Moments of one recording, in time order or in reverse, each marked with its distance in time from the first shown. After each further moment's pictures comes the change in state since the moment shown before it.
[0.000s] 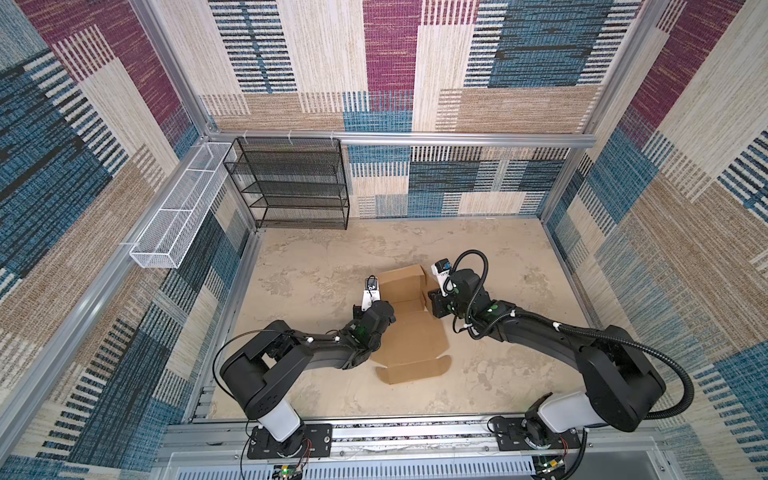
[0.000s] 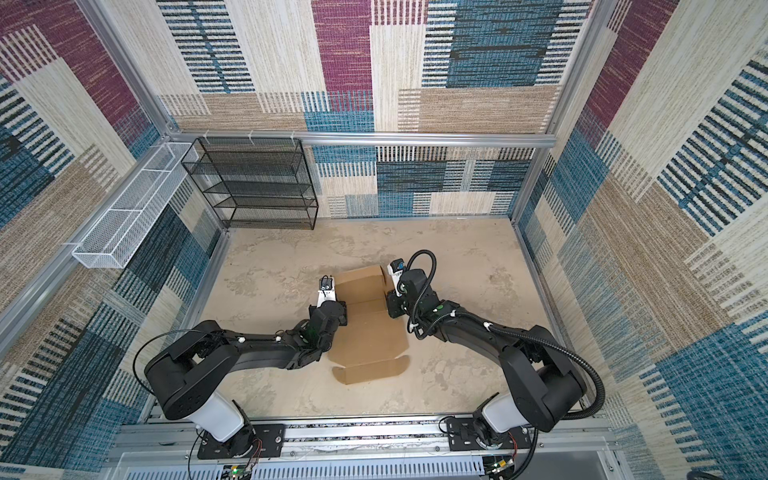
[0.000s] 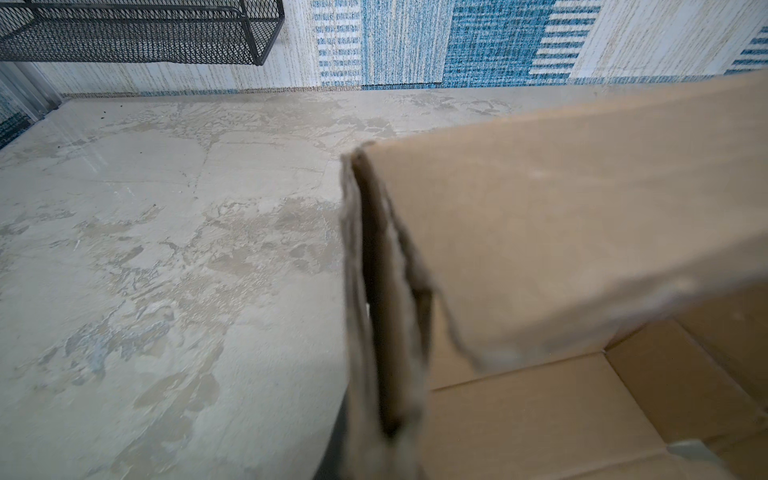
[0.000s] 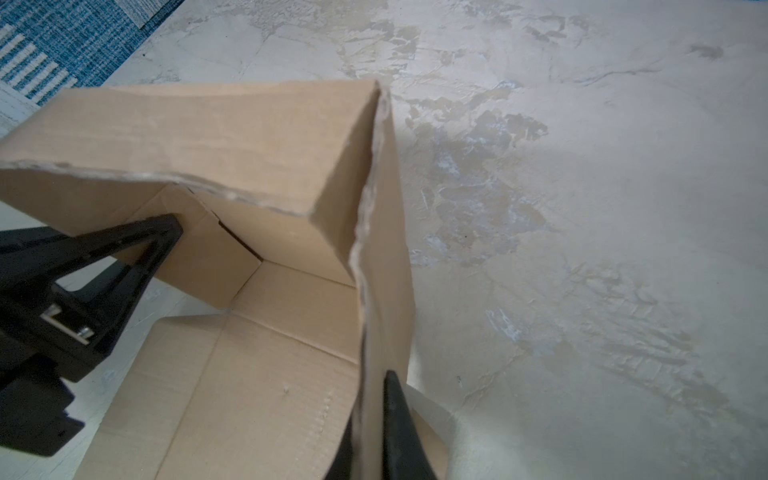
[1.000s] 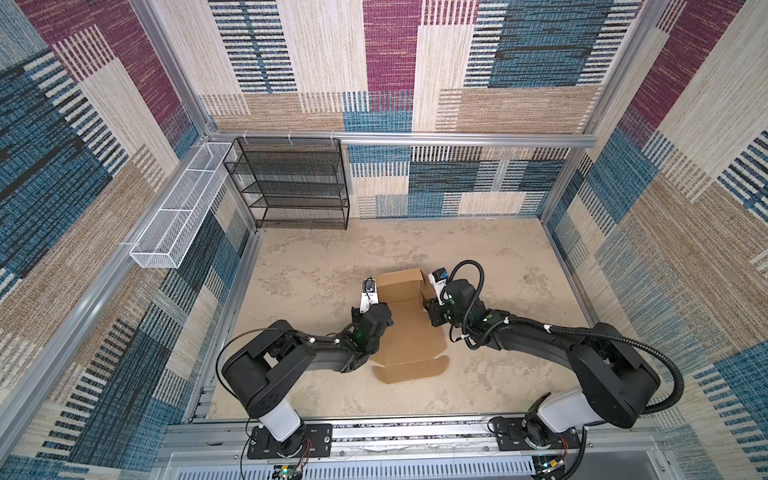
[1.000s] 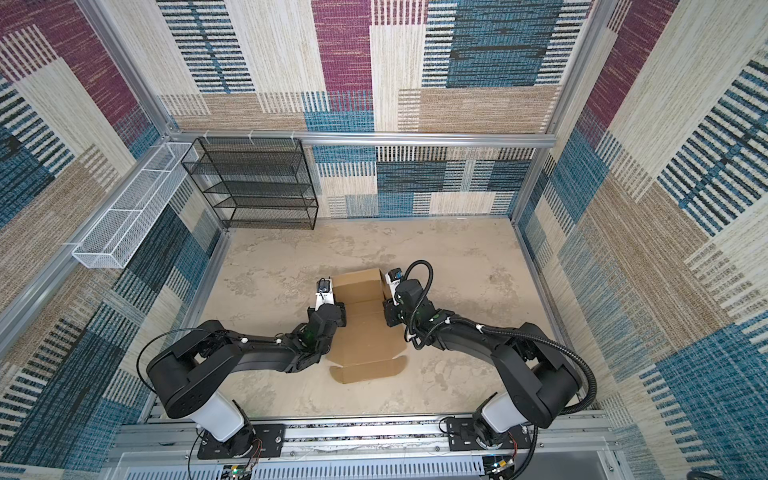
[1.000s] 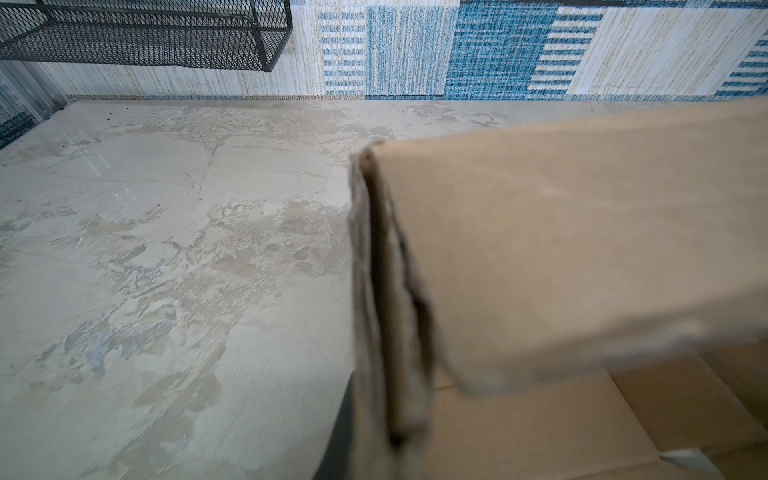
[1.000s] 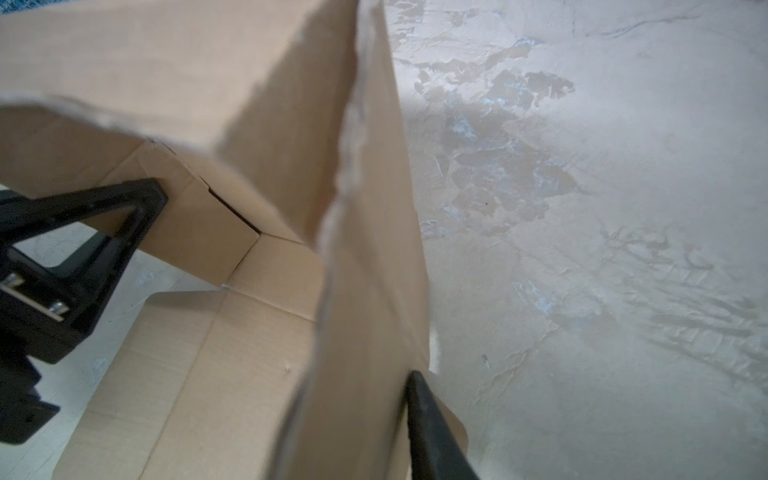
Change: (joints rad) left arm 0.000 0.012 -0.043 0.093 -0.011 0.004; right arm 0.037 0.026 -0.073 0.091 0.029 0.048
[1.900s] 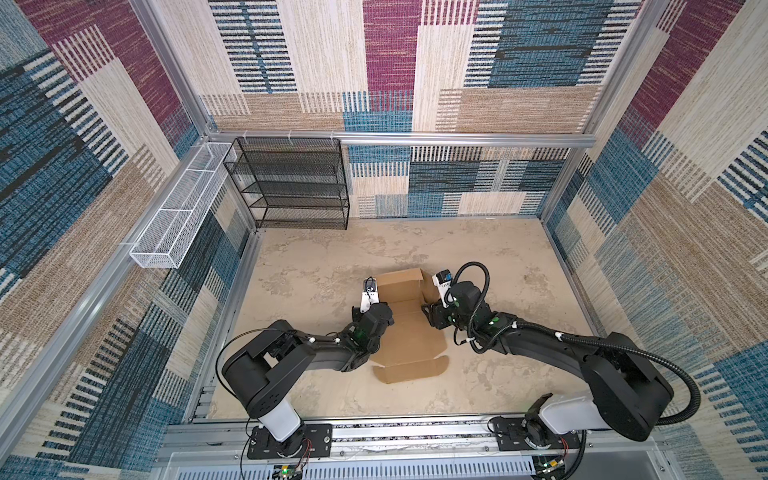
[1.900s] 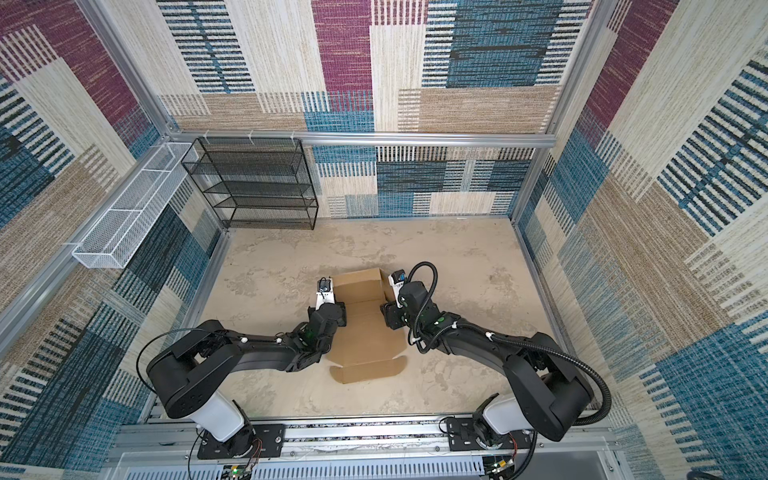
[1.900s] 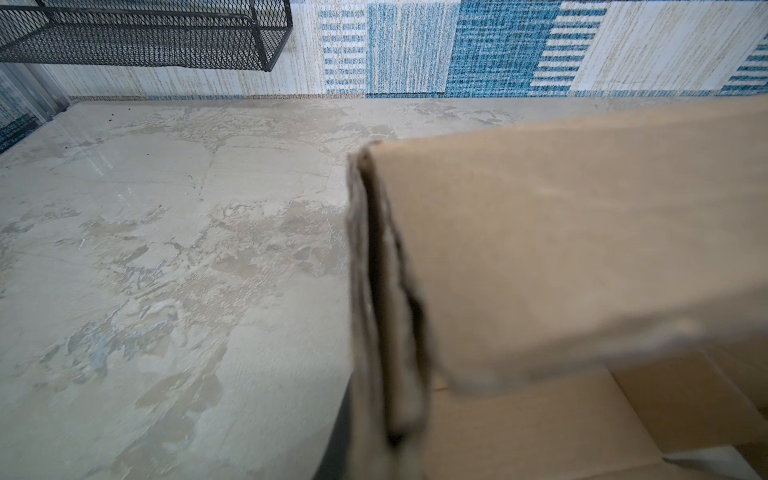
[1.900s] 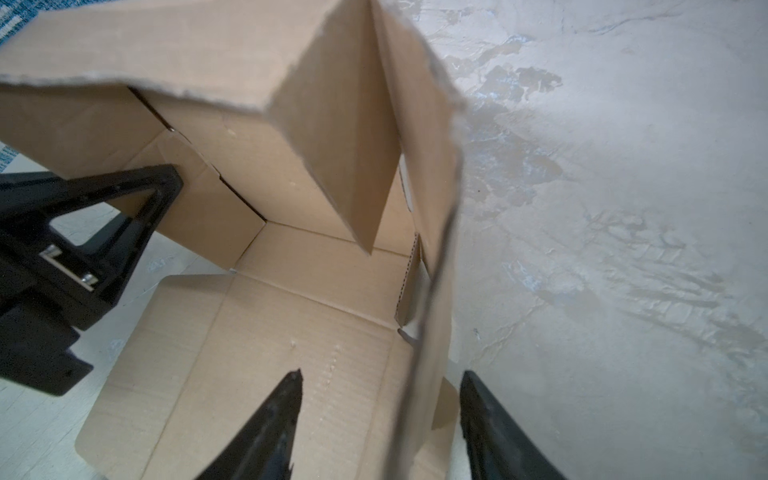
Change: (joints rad) left arm 0.000 0.000 0.013 -0.023 -0.003 0.003; right arm 0.001 -0.085 -0.035 -0.052 0.010 0.000
